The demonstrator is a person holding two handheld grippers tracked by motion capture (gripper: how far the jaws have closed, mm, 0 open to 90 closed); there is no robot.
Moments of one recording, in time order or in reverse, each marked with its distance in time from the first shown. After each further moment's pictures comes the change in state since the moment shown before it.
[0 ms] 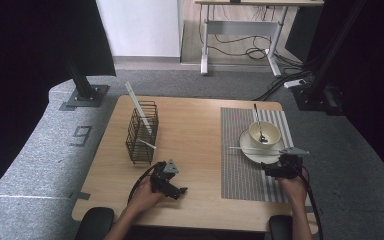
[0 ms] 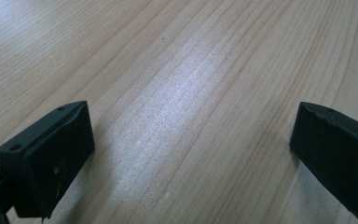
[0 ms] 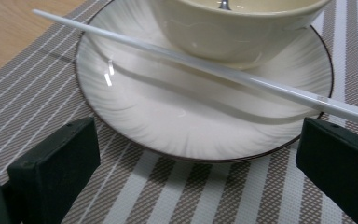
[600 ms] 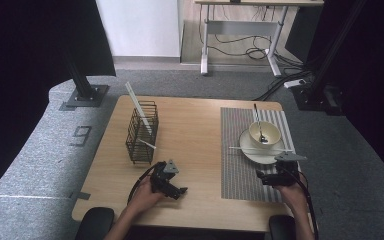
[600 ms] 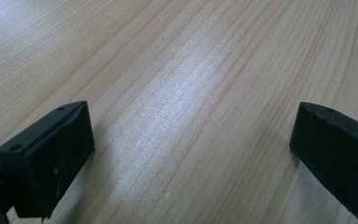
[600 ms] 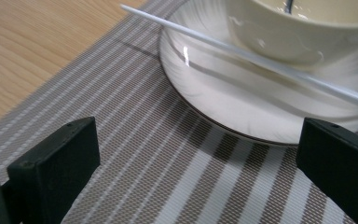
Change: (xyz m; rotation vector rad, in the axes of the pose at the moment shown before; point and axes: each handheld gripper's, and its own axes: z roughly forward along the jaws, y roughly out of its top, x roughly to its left) left arm 0.000 0.000 0.000 -0.002 0.000 0.000; right arm 0.030 0.000 -0.026 -0.001 0.106 -0.079
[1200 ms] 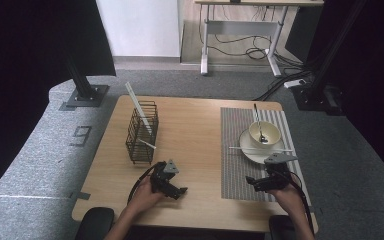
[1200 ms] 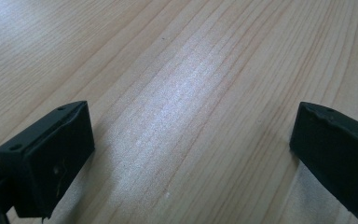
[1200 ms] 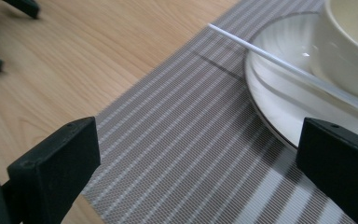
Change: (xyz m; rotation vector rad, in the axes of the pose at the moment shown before) left arm 0.000 0.000 0.000 0.001 0.000 0.001; right arm 0.040 0.022 -0.015 0.028 0.150 -0.095
